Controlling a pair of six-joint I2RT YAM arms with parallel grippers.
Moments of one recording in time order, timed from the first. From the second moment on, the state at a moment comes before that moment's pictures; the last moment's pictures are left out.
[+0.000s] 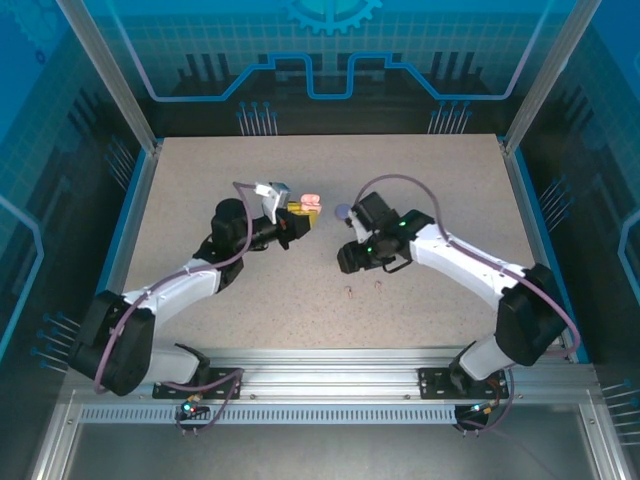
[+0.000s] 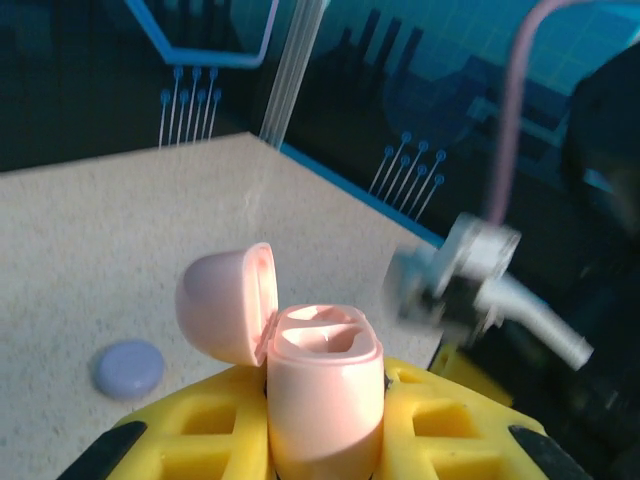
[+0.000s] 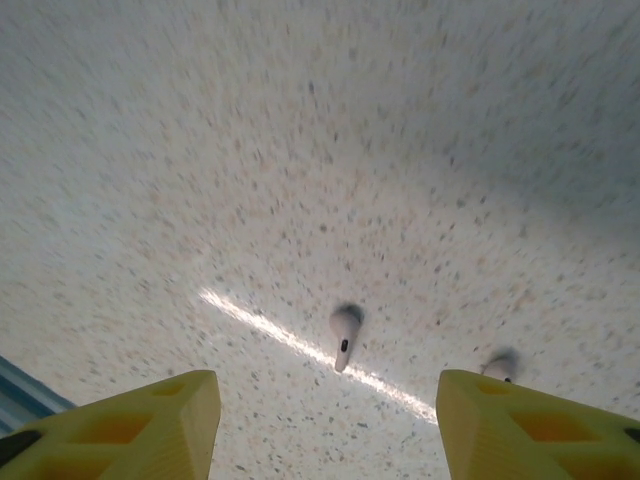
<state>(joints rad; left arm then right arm) -0.38 1.32 0.66 0.59 0.57 -0.27 0.68 1.53 1.16 -0.80 -0.12 0.37</state>
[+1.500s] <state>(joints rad) -0.39 1.06 0.56 0.76 0.32 -0.24 0.80 1.89 1.22 -0.81 0.00 0.42</state>
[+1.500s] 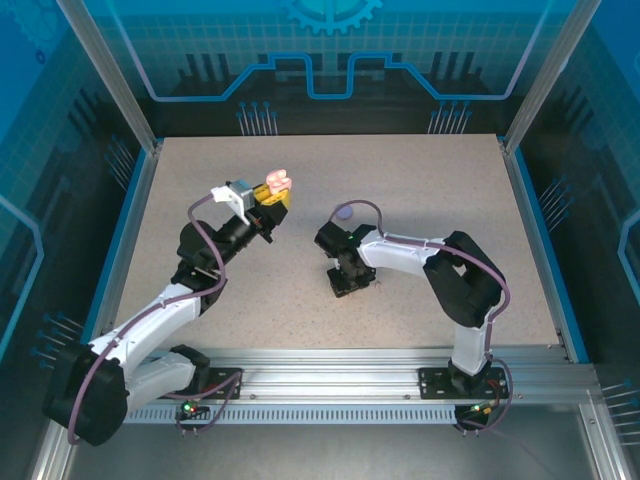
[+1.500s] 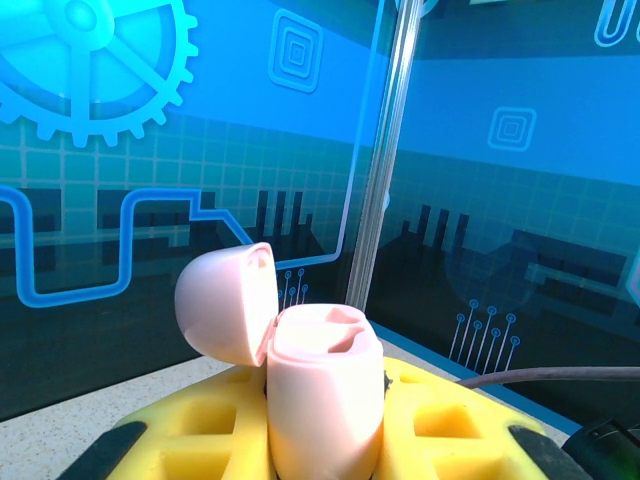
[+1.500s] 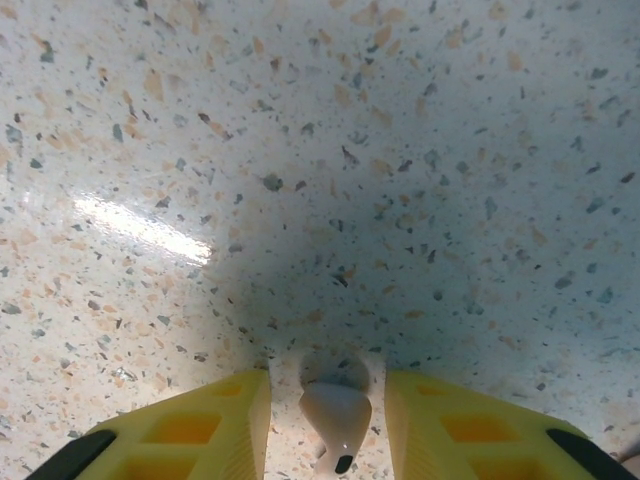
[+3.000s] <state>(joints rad) -0.49 1.08 0.61 0.73 0.45 -0.14 0.72 1.25 1.31 -0.78 0.11 0.37</state>
